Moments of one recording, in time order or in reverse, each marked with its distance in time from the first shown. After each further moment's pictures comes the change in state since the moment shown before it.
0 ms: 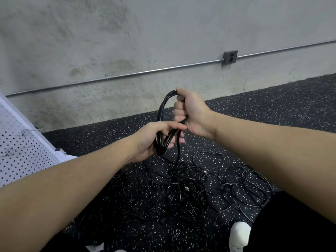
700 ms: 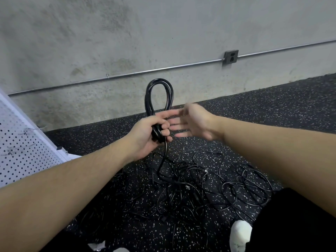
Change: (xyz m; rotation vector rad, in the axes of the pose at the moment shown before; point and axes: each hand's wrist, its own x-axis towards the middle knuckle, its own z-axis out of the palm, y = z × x) left_hand 0.002 -0.001 -0.009 -0.267 0.079 0.133; right_hand 0.006 0.012 -0.036 -0.559 -0.137 0.141
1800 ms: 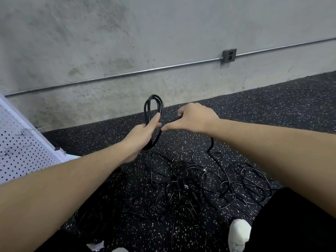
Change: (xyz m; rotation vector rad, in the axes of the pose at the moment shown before) left_hand 0.005 -0.010 -0.014 0.683 0.329 -0.085; right_hand -0.019 -0.012 0.002 -1.143 0.404 -0.256
